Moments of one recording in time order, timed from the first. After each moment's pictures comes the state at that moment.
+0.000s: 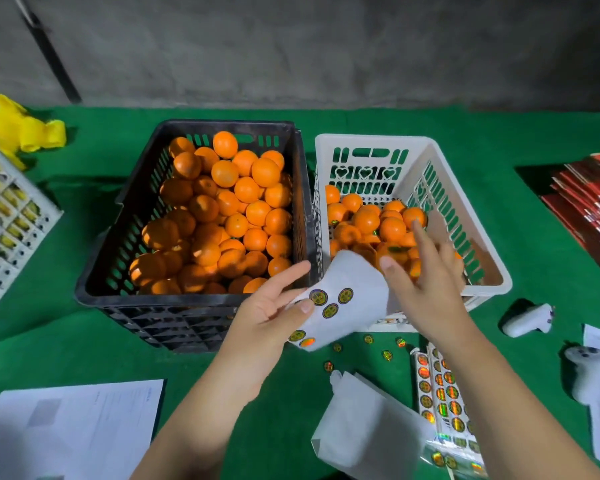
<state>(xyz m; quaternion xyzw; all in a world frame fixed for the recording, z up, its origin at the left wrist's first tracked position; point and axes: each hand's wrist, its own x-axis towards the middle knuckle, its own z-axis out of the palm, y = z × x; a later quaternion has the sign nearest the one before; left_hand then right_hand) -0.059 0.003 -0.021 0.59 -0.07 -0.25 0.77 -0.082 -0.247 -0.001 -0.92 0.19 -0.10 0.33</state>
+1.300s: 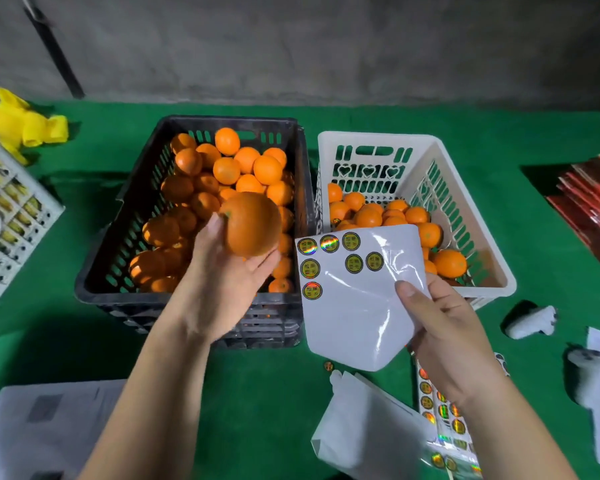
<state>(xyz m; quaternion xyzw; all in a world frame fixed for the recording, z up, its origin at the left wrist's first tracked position) 0.000 0.028 0.016 0.39 -0.02 -0.25 0.89 -0.124 -0.234 -0.010 -0.58 0.15 -0.07 0.80</state>
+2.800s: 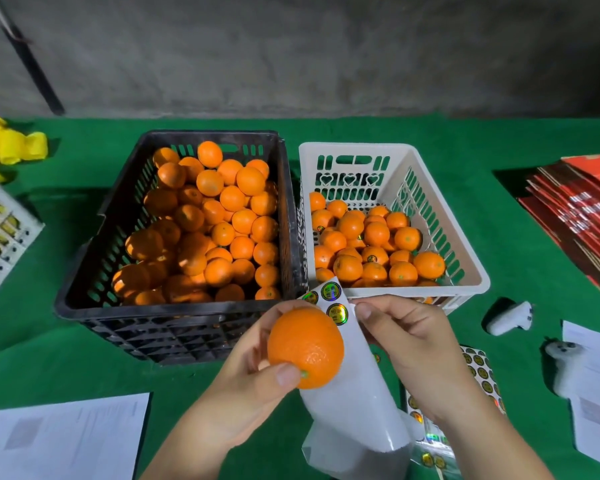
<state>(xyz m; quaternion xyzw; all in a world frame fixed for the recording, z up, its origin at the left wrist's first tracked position) -0.097 0.008 0.003 0.50 -0.09 -0.32 0.80 -0.145 -0.200 0.030 -0.71 0.11 -0.07 0.69</state>
